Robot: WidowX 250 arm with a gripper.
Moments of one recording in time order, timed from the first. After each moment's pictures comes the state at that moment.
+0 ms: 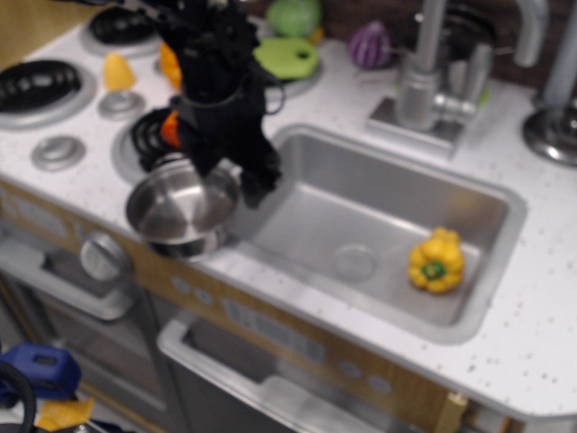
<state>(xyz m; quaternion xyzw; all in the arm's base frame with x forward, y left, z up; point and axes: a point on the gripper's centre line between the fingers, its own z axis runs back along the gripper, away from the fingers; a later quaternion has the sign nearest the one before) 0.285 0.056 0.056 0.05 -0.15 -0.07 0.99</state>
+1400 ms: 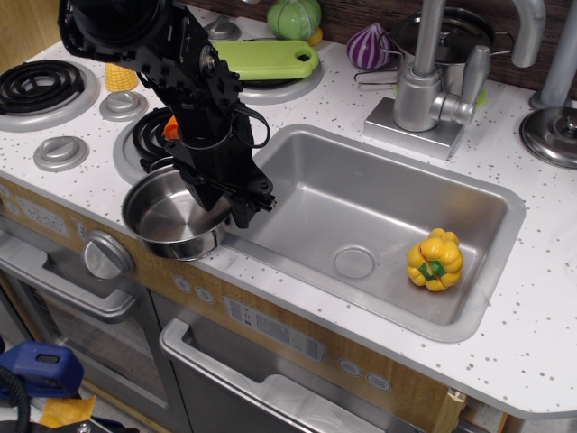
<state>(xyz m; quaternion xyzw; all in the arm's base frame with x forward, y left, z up) 0.293 0.076 0.010 0.03 -0.15 0.00 0.99</state>
